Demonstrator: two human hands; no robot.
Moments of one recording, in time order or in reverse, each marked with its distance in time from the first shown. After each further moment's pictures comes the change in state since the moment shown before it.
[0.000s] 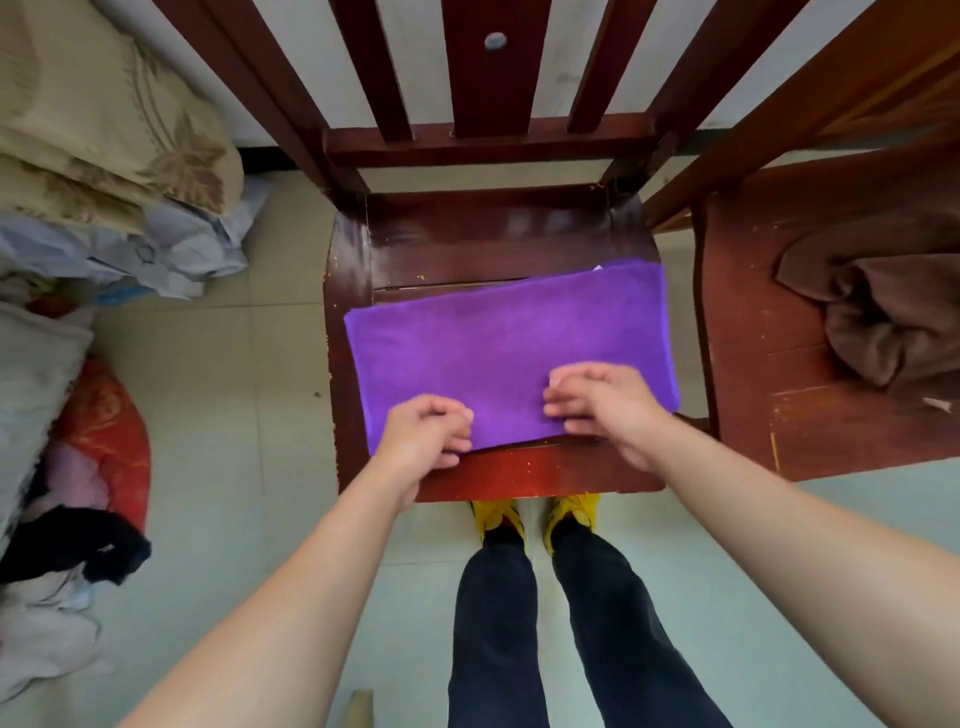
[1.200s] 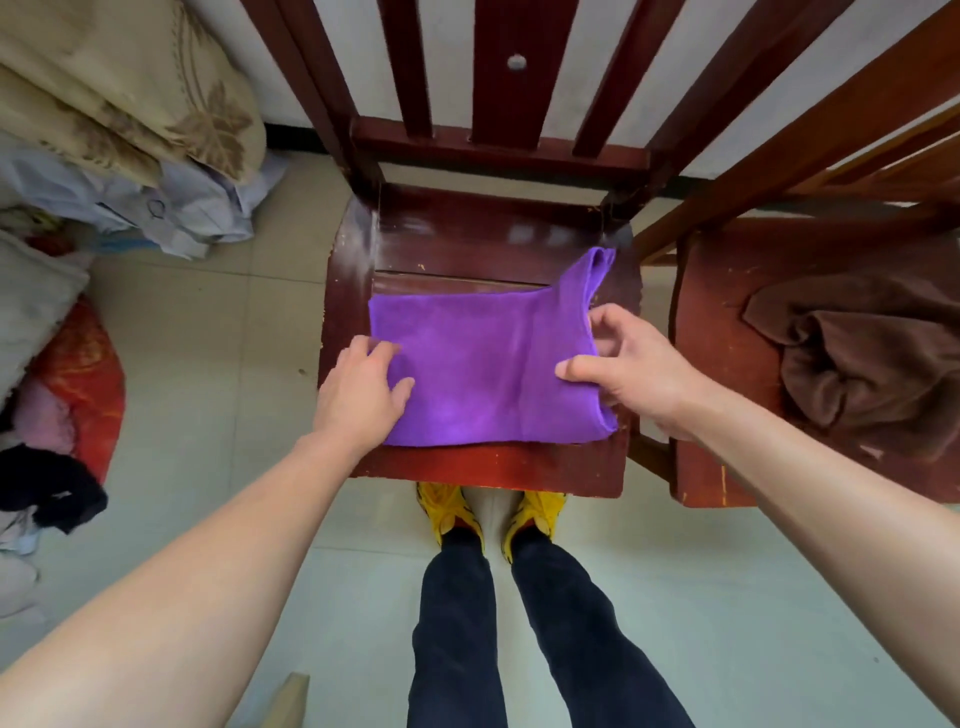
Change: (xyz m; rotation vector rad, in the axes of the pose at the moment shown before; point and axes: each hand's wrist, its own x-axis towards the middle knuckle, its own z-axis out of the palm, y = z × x) left_hand -0.004 0.008 -0.032 0.941 0.349 0.507; right_hand -0.052 -0.073 -0.032 -0.325 -0.216 -0.295
